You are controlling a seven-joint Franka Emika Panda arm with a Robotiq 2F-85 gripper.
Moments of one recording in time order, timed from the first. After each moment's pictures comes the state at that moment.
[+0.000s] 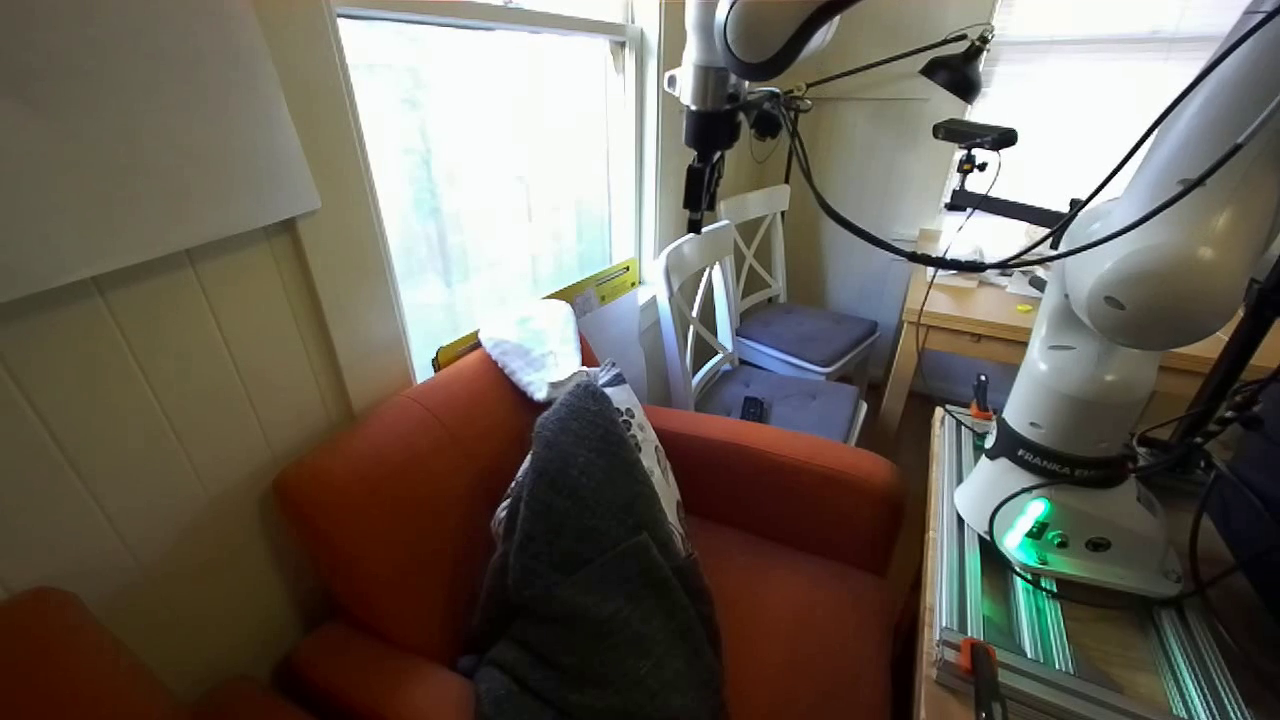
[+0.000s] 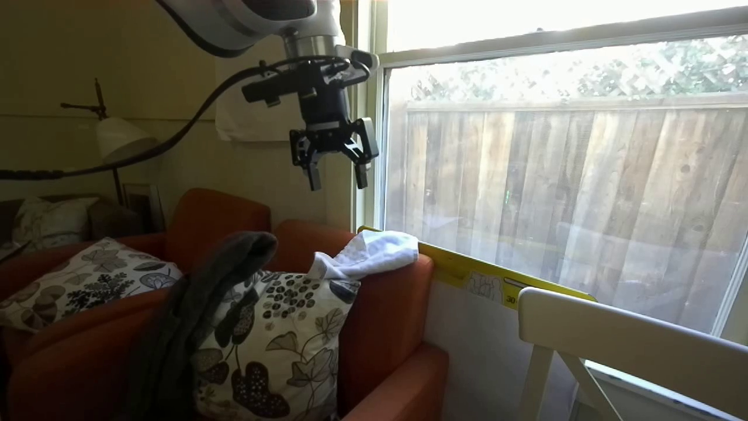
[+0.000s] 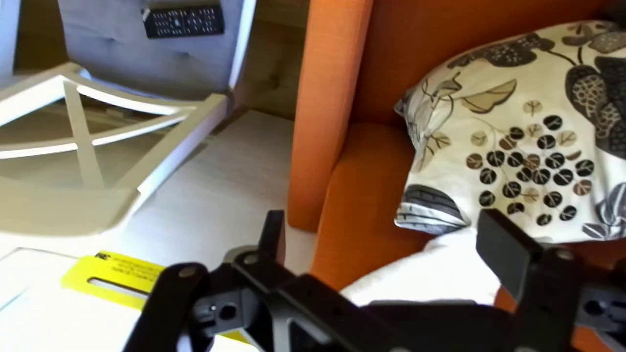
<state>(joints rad) -0.07 -0.24 -0.09 -2.29 -0.20 2.18 -0.20</state>
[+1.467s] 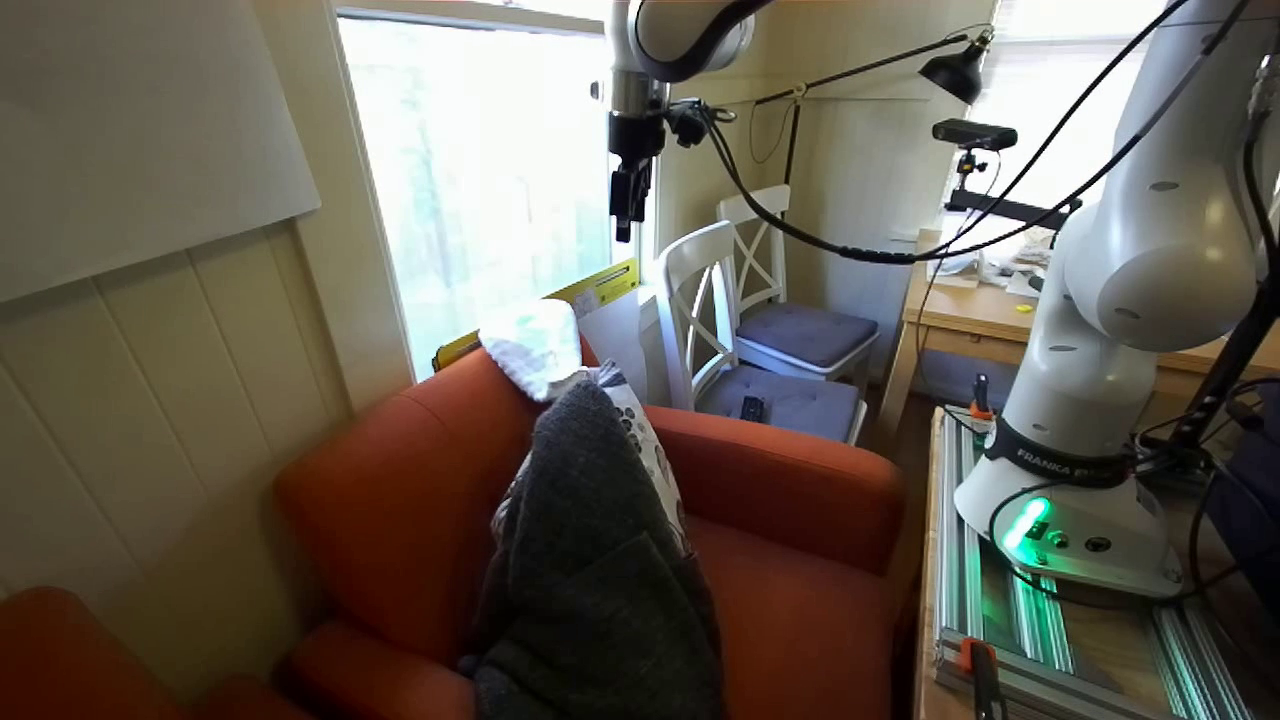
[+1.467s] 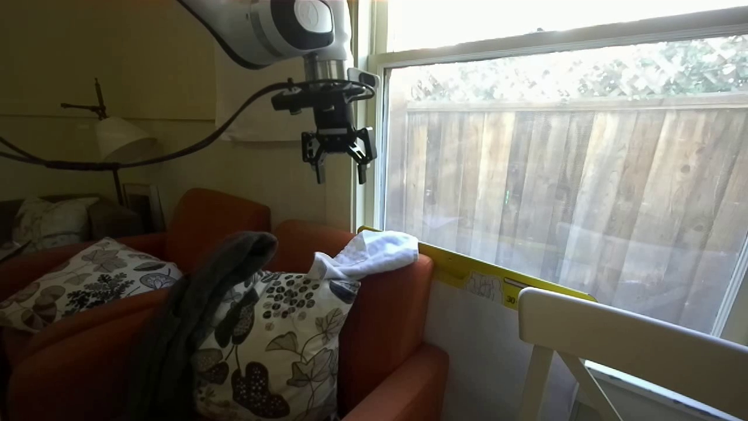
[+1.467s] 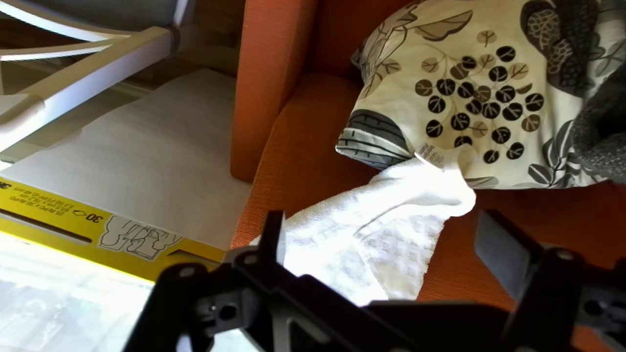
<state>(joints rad) 0.00 0.00 -0.04 -2.04 -0.10 2.15 -0.23</state>
